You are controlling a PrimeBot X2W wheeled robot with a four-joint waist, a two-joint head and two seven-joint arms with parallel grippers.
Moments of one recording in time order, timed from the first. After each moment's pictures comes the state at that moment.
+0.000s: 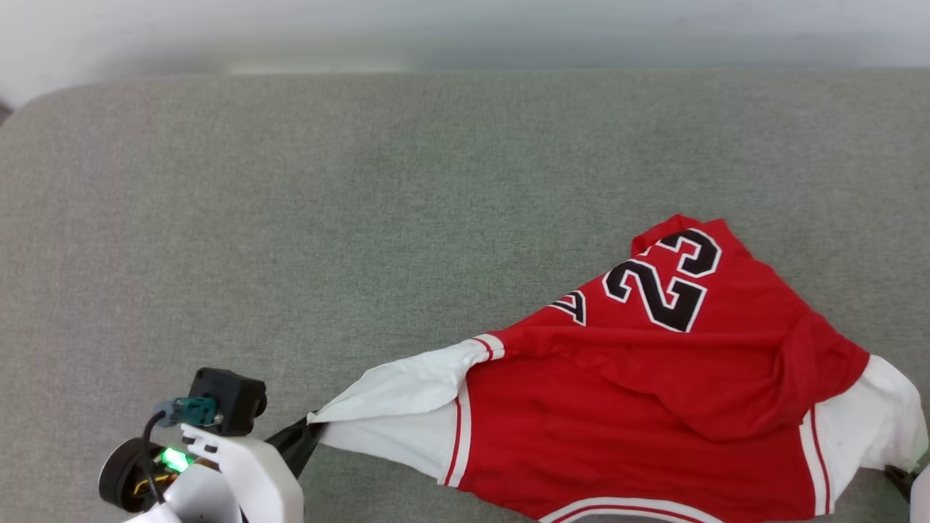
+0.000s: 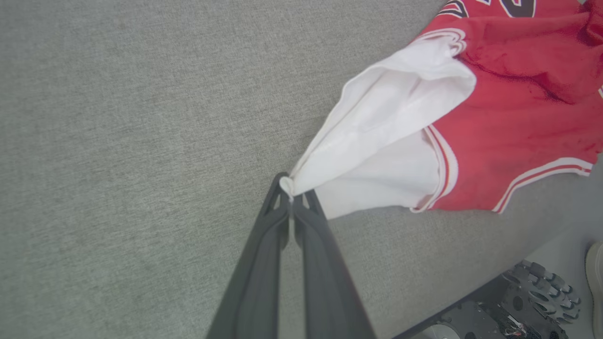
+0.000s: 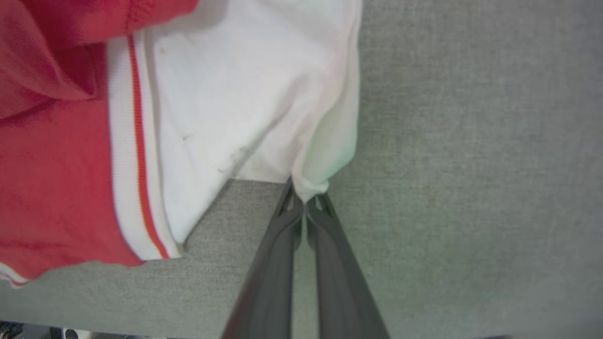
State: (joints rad) left arm 0.01 0.55 -0.33 -0.32 -0.61 0.06 0.53; right arm 0.09 -0.46 -0.14 0.06 0.46 0.13 0.71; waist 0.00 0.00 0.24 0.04
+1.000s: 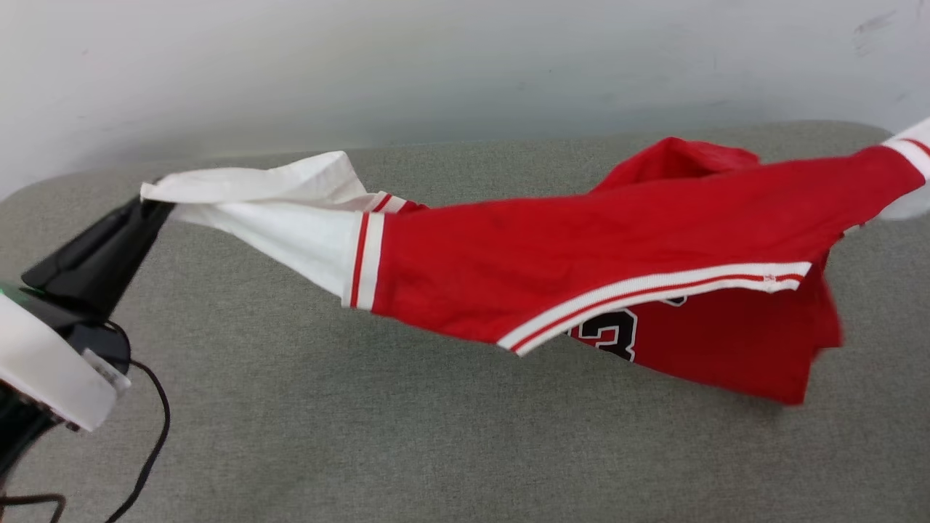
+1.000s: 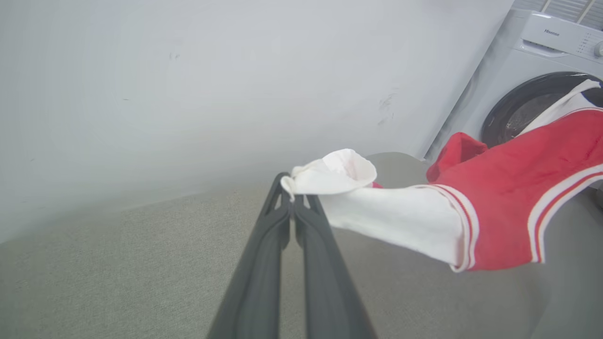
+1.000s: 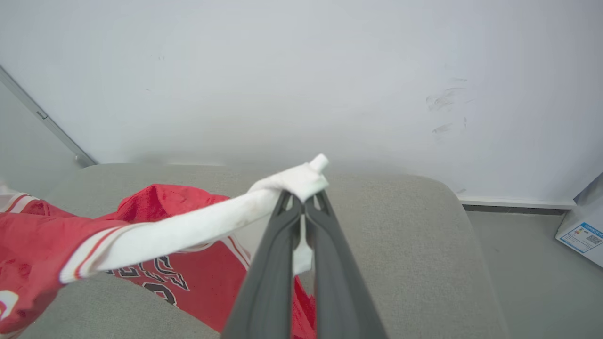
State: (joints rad) left arm -0.21 0.68 0.04 -0.53 -1.00 0.02 0.55; right arm -0.54 -0.52 -0.34 -0.29 0.80 0.13 1.09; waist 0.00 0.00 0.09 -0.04
